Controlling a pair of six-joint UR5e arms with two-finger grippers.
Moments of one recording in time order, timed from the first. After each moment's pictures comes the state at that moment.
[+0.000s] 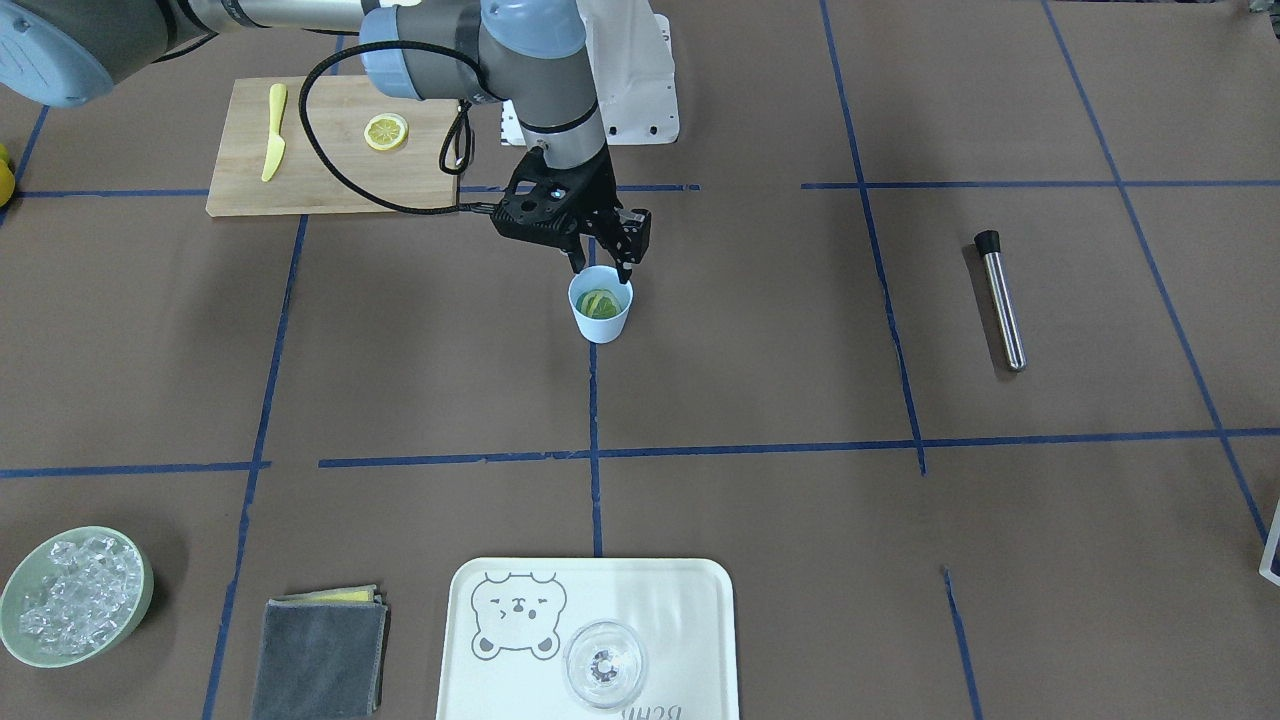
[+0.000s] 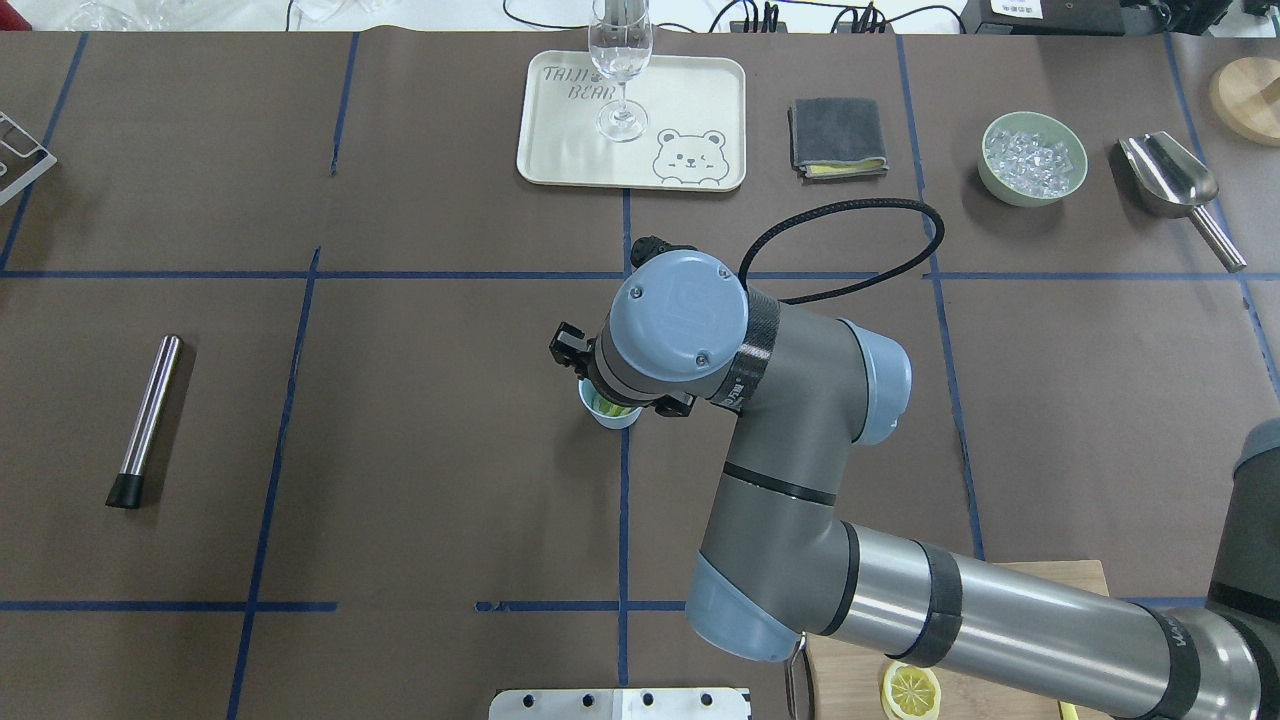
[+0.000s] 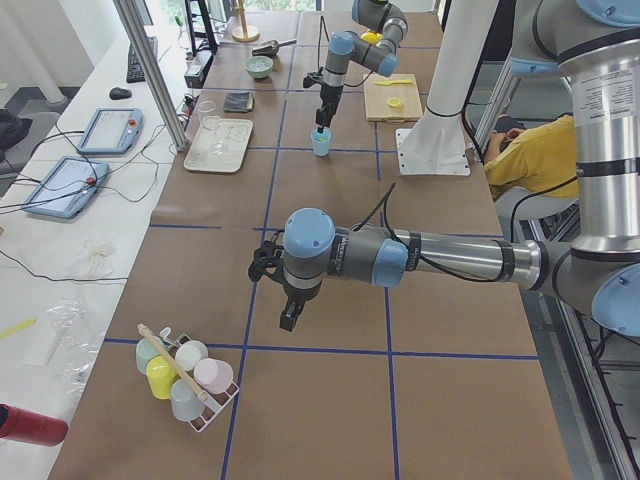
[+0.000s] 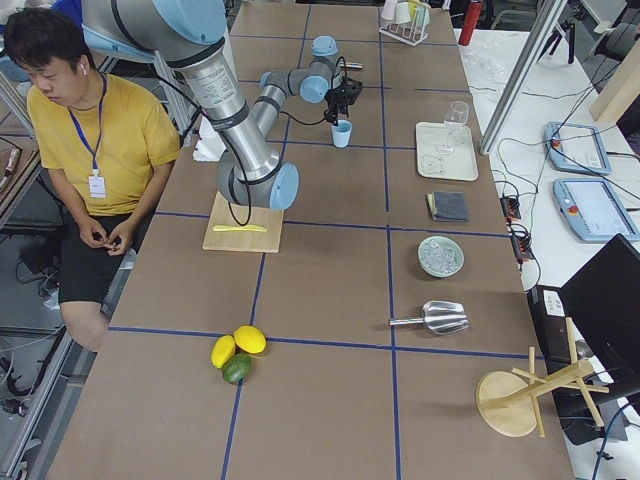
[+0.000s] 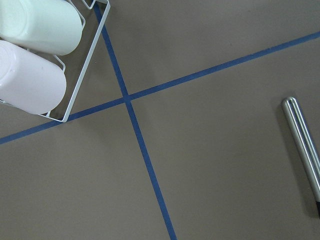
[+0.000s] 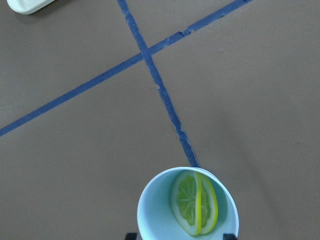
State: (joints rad) left arm -1.56 -1.39 -1.85 -1.68 -2.40 0.18; right arm 0.43 -0.81 1.69 -1.49 1.73 1.74
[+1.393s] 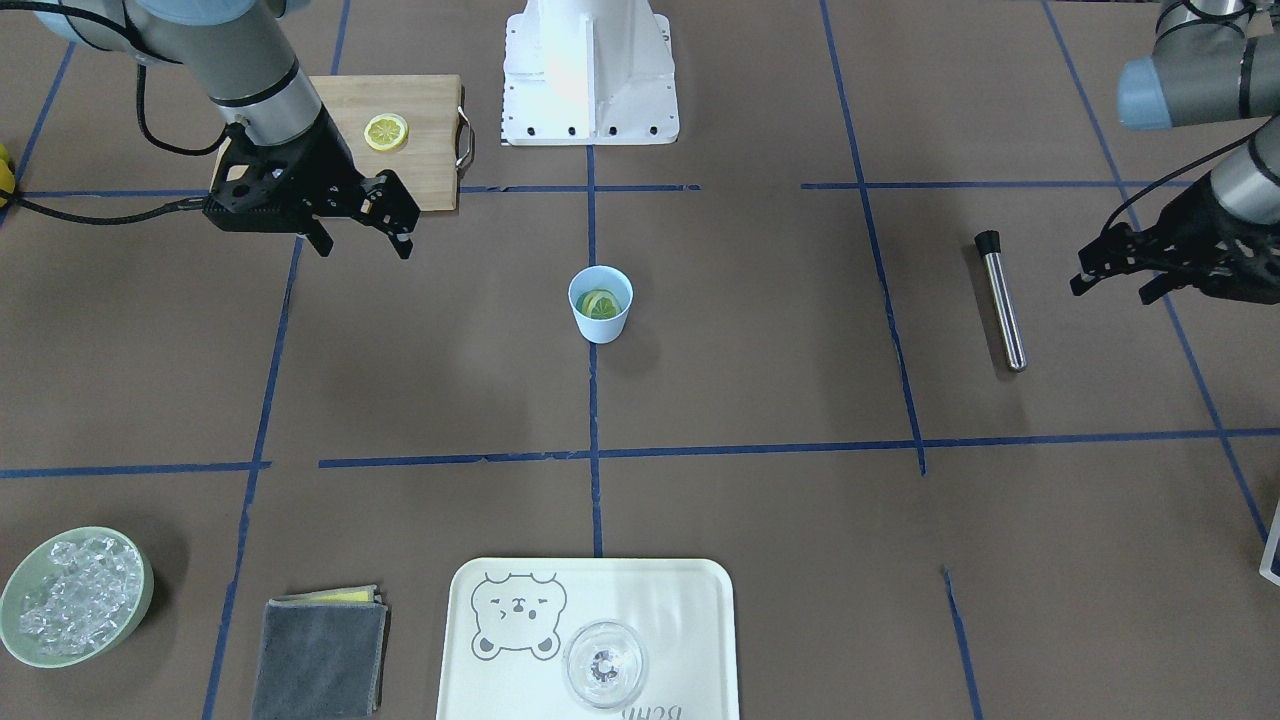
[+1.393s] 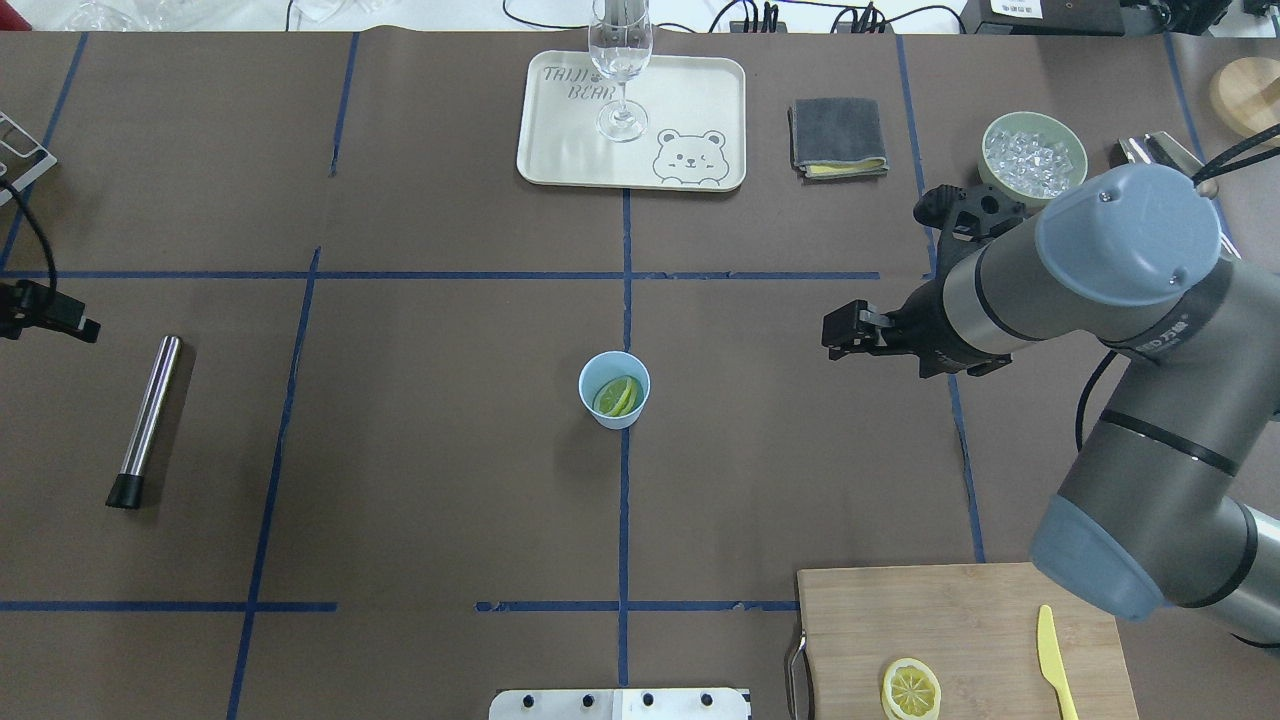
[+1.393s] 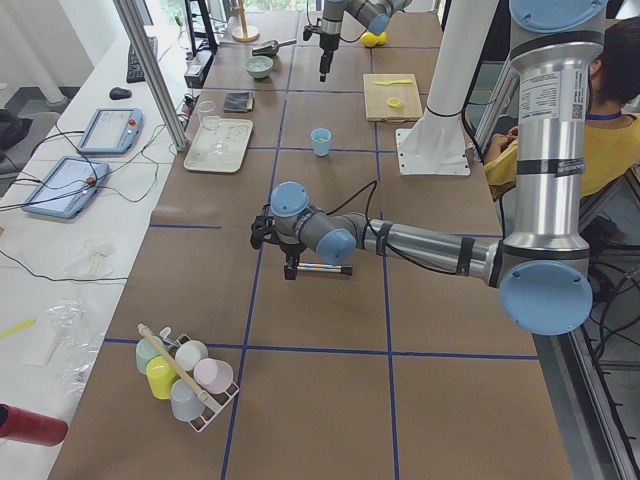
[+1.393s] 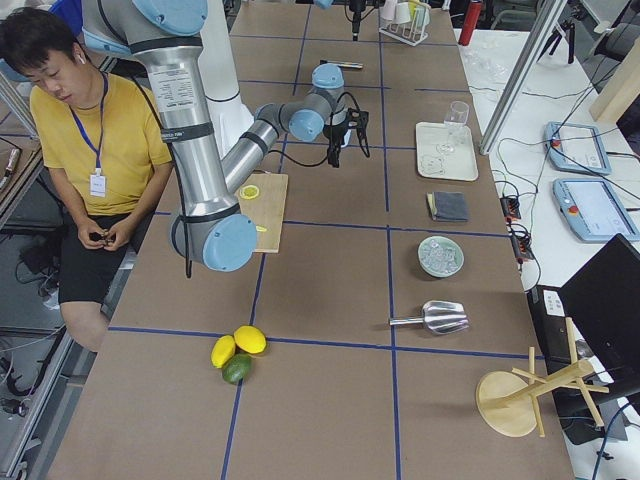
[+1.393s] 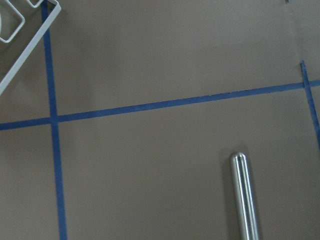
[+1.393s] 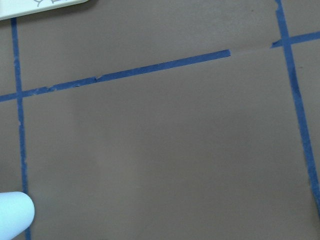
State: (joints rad) left arm -1.08 -1.55 -1.72 -2.00 -2.31 -0.64; right arm 0.68 -1.31 2.08 -1.50 1.96 1.28
